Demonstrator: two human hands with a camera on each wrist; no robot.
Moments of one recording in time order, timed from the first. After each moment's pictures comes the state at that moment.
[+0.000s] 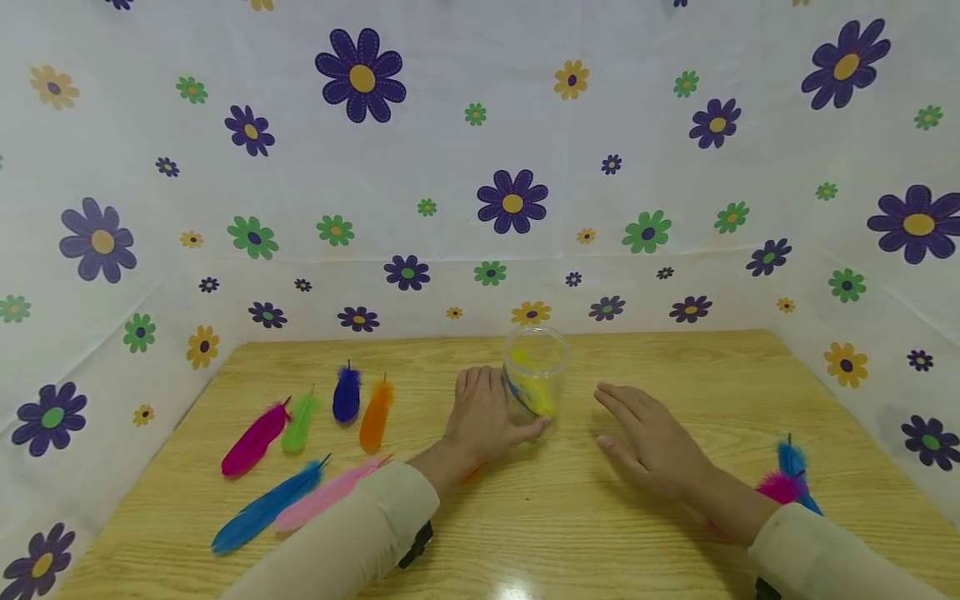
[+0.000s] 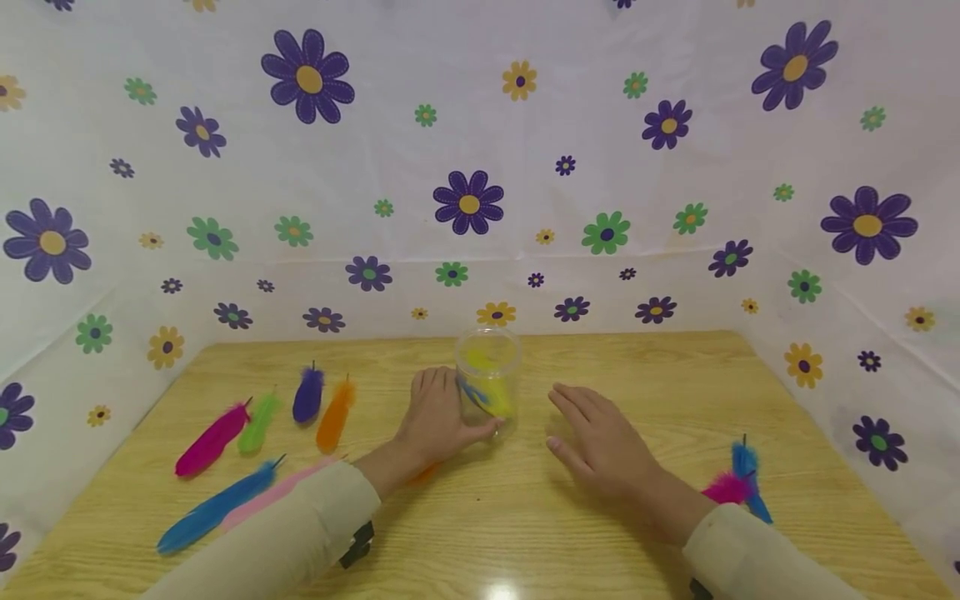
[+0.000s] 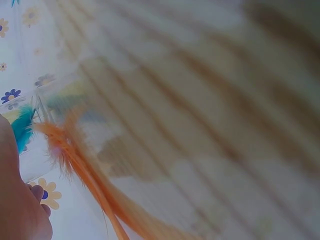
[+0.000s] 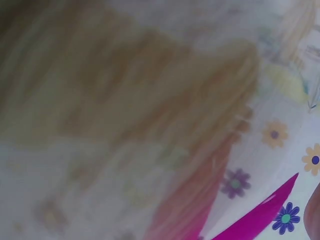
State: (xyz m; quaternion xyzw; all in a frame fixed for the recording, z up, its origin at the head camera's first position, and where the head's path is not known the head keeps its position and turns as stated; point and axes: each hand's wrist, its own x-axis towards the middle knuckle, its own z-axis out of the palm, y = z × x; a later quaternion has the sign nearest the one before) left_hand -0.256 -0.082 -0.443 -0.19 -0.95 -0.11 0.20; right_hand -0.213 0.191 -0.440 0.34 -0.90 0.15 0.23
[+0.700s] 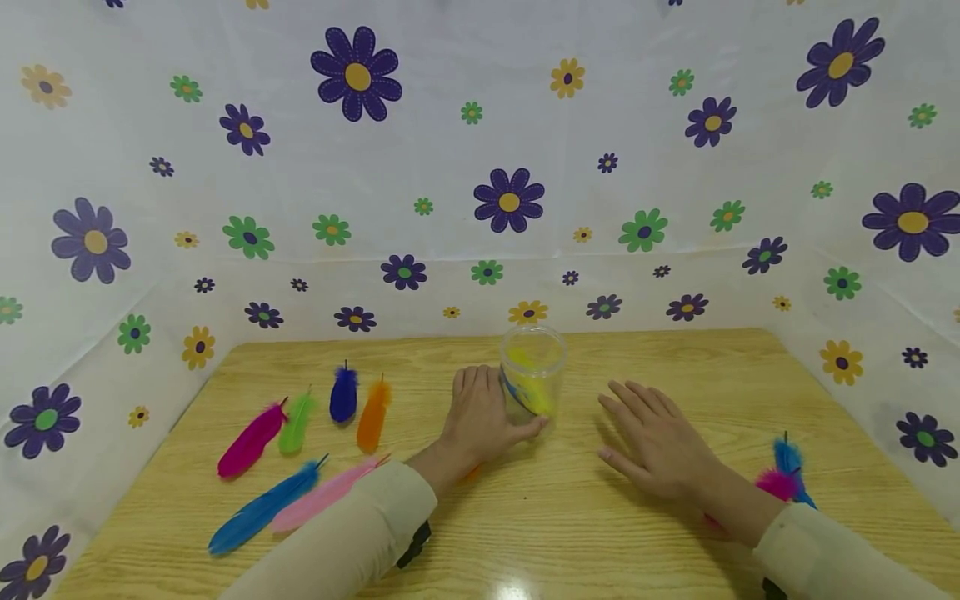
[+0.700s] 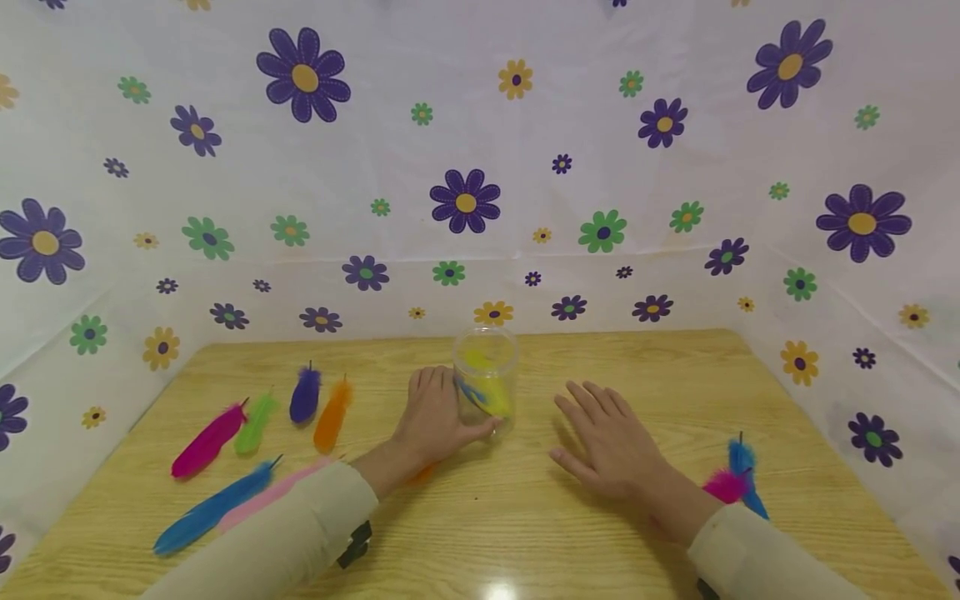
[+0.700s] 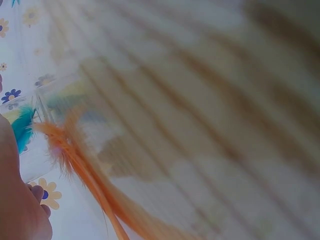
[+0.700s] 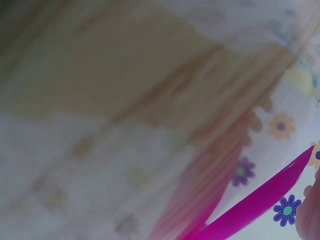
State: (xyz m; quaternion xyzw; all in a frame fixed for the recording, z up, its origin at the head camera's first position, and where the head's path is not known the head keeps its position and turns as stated) left_hand -0.256 -0.082 -0.444 -0.20 -0.95 -0.10 0.21; right_hand -0.212 0.203 -0.442 0.32 -0.93 0.03 0.19
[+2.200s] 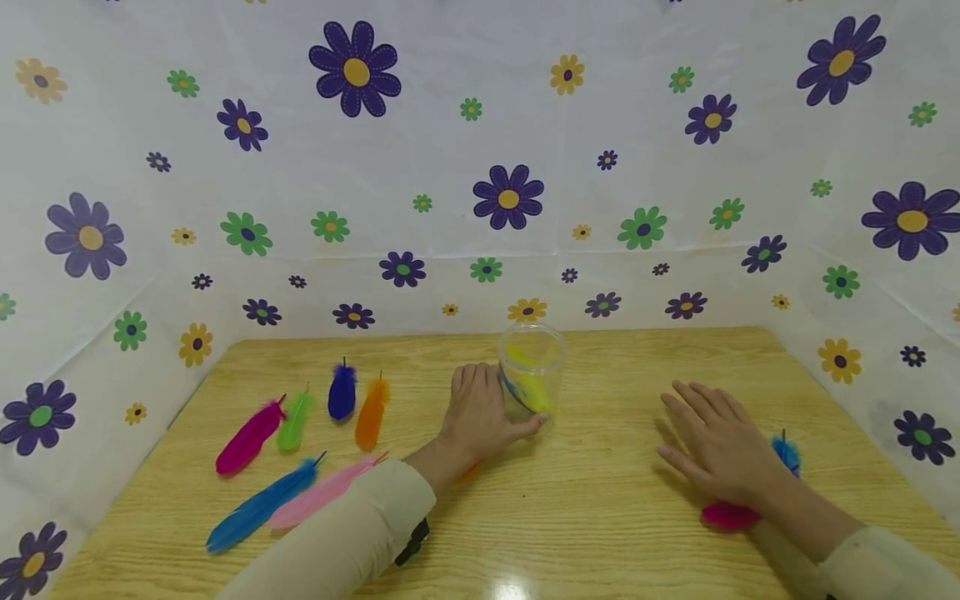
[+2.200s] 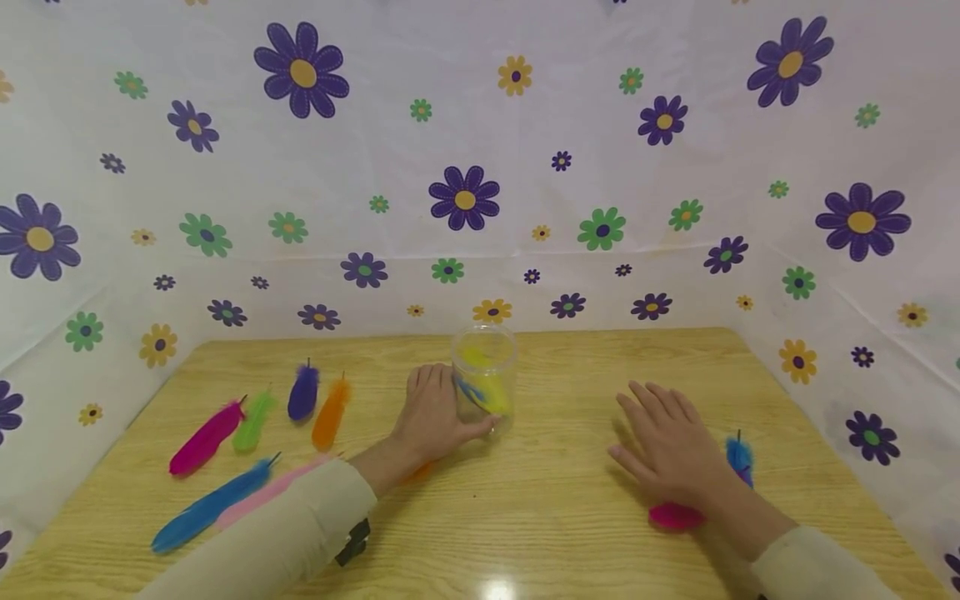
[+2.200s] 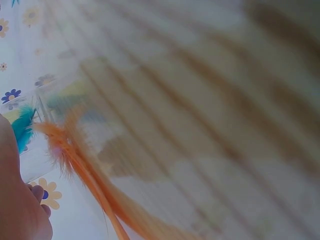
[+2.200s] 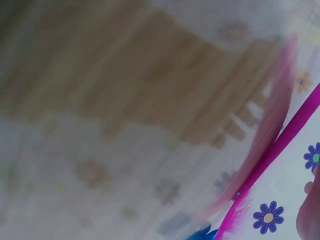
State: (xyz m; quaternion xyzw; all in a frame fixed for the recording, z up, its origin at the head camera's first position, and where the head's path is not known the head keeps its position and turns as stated) left_hand -0.256 -0.081 -0.443 -0.19 -0.96 -0.10 0.20; right_hand -0.199 0.271 -0.444 0.28 -0.93 0.02 0.23
